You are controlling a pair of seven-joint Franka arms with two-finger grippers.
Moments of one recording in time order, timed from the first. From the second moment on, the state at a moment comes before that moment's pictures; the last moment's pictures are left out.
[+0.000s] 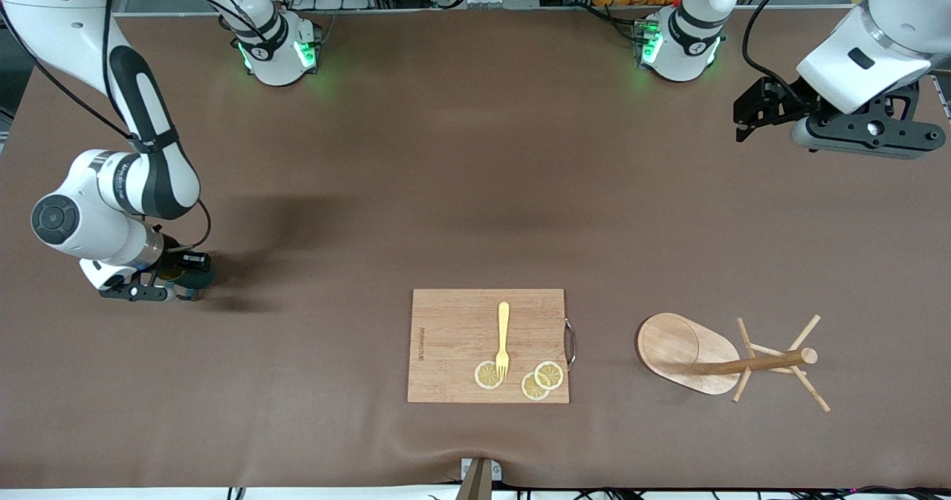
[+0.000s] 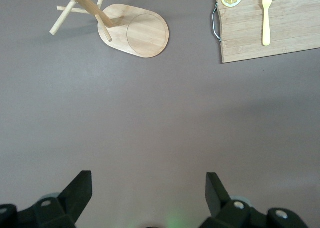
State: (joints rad) left arm -0.20 0.05 -0.04 -1.41 0.00 1.44 -0.08; right arm 0.01 0.43 -0.14 -2.00 0.04 2.35 -0.08
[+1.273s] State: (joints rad) left arm -0.20 0.05 -0.04 -1.42 0.01 1.44 -0.08; right arm 0.06 0.36 -0.12 -1.88 0.12 2.11 0.13
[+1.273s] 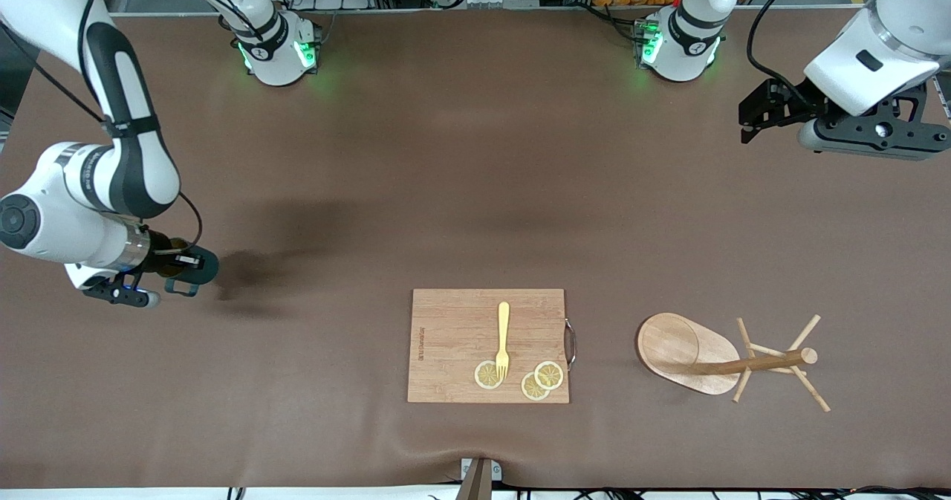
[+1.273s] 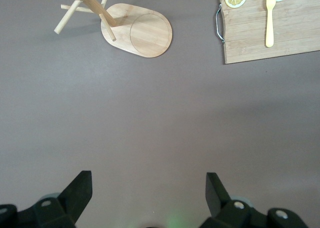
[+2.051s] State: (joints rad) left arm -0.20 0.05 -0.04 -1.42 0.02 1.44 -0.08; right arm 0.38 0.26 -0.12 -1.88 0.13 2.00 0.74
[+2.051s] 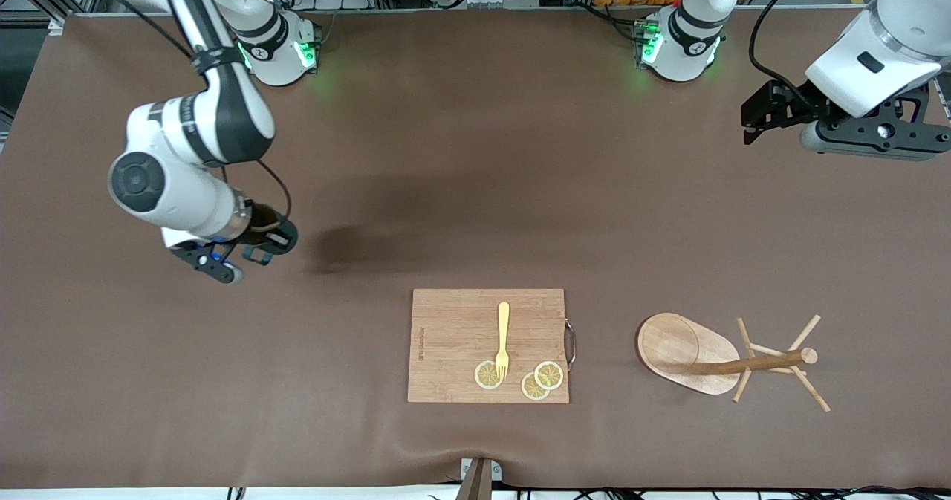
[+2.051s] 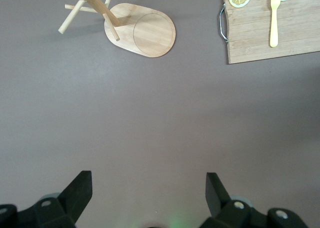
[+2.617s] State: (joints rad) left arm -0.20 0.05 -0.03 -1.42 0.02 1.44 -0.08; right arm 0.63 0.26 -0.11 -1.89 0.15 2.09 1.22
